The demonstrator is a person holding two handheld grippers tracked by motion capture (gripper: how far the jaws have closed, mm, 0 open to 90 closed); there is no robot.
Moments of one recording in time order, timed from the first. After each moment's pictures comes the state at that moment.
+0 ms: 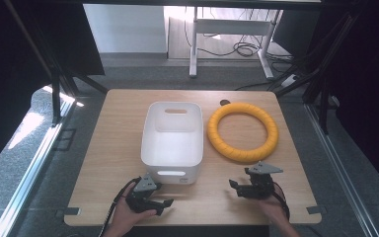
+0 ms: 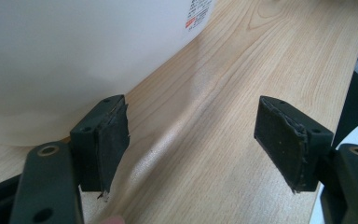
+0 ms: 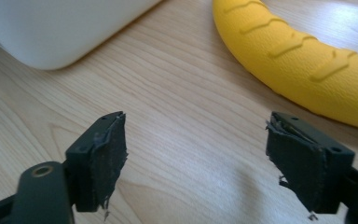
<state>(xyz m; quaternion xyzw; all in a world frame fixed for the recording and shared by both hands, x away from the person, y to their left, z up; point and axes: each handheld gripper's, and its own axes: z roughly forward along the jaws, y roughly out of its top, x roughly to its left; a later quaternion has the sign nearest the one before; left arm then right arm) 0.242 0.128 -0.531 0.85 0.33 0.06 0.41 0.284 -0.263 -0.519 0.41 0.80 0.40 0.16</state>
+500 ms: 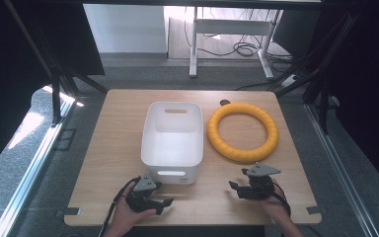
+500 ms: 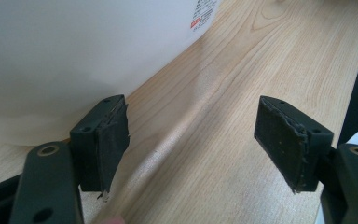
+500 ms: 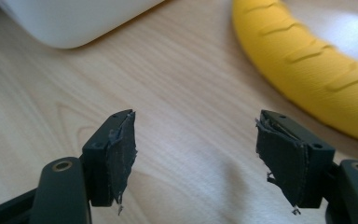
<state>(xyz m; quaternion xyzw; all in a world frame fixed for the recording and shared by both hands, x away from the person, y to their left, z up) 0.243 0.128 -0.532 0.84 0.33 0.06 0.42 0.283 -0.262 -0.519 0.36 0.83 0.39 0.17</state>
